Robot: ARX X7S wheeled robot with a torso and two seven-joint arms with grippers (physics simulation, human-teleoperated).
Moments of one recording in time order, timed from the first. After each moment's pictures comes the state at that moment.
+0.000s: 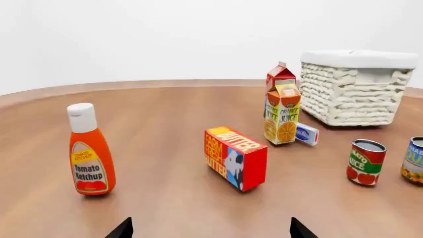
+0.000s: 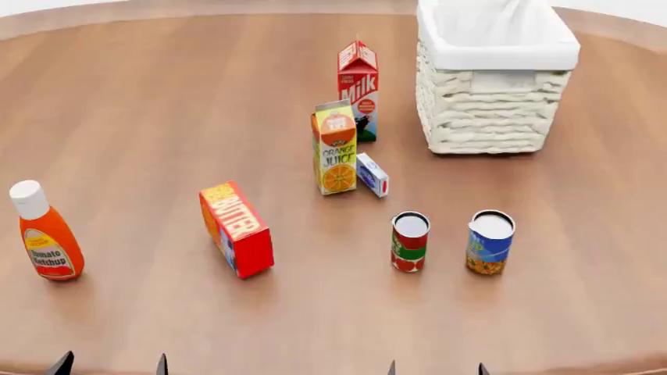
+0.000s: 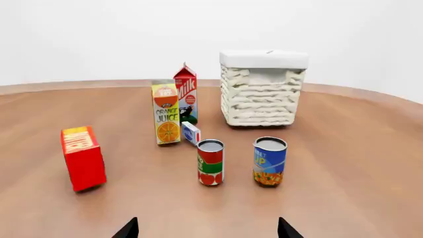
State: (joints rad) left arm 0.00 0.00 0.00 0.00 0.00 0.00 0.00; right arm 0.00 0.00 0.00 0.00 0.00 0.00 0.00
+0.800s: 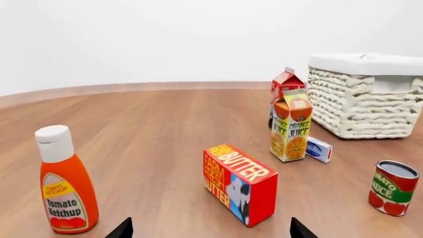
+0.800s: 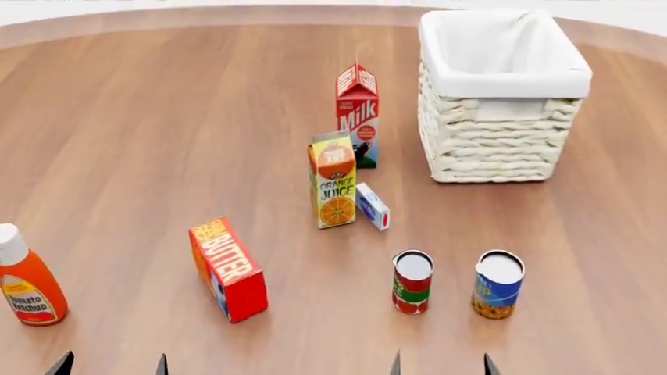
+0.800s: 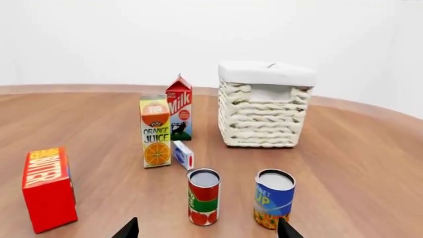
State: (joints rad) left arm 0.00 -0.07 0.08 0.00 -0.07 0.00 -0.08; right arm 0.03 0.08 -0.08 0.03 0.04 -0.03 0.08
